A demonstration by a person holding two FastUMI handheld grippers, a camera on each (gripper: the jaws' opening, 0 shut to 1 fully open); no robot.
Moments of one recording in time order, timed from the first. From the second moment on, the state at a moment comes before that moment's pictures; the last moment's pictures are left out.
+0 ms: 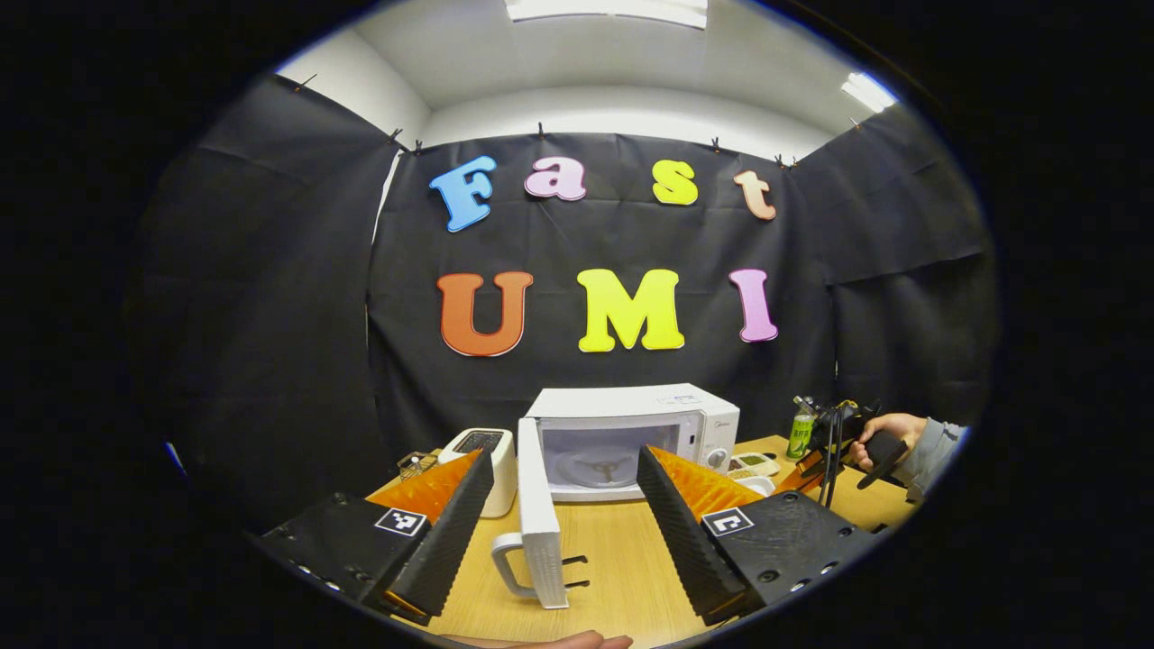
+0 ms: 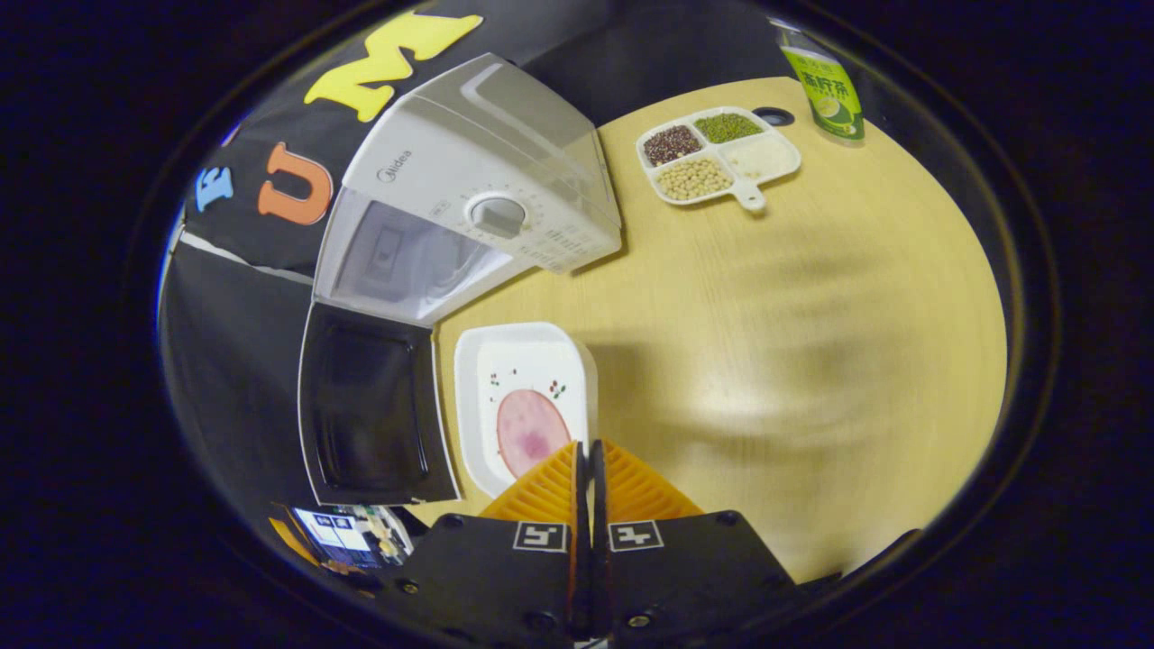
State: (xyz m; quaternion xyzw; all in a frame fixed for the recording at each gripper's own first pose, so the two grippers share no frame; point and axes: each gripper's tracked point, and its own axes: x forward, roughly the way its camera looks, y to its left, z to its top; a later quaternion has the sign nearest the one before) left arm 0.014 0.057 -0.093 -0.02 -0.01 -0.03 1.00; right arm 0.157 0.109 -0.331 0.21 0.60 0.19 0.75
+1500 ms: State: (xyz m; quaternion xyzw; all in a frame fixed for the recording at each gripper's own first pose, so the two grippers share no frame) left arm 0.012 0.158 -0.148 -0.03 0.04 0.02 1.00; right arm 0.353 0.359 -0.364 0.54 0.27 -0.01 0.80
